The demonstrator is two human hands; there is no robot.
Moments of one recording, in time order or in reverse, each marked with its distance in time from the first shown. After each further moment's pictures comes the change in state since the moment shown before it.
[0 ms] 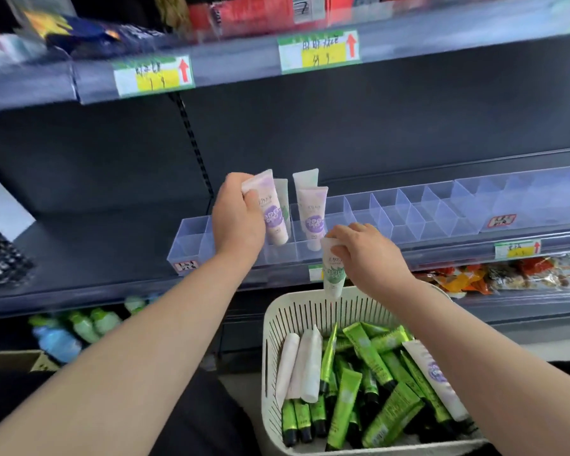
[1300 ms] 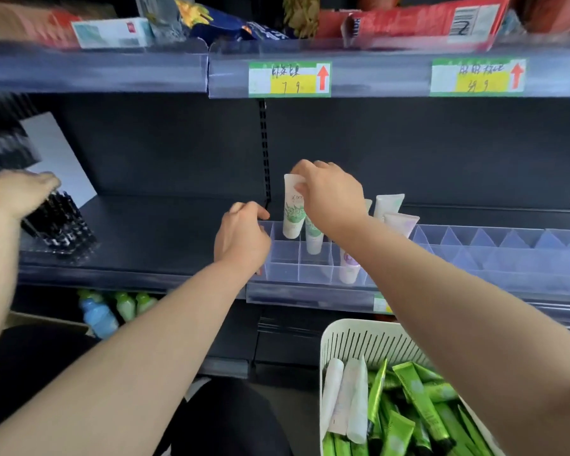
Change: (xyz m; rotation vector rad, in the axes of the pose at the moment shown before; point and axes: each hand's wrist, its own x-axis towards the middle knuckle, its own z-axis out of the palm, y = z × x) left_hand 0.047 -0.083 -0.087 0.469 -0.130 -0.124; right_hand 0.147 -0.163 0.011 -0.064 0.186 -0.232
